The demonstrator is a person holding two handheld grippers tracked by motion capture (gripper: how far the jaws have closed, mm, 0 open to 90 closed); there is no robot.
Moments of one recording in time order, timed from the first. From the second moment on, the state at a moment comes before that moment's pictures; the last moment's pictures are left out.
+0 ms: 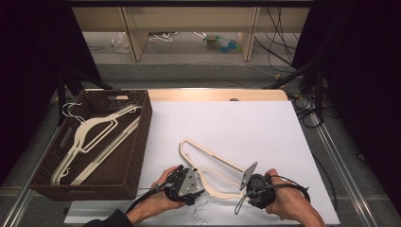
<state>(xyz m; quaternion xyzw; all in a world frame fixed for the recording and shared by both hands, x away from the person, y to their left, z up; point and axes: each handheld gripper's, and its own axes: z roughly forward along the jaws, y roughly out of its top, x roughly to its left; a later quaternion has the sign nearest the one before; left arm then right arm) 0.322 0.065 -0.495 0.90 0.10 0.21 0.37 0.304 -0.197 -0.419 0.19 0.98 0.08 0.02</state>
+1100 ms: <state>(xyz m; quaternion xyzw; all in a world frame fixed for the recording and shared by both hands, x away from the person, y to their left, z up) 0.316 0.042 -0.473 0.88 -0.11 0.22 0.40 0.309 -0.211 -0.420 0.18 0.98 0.11 0.00</state>
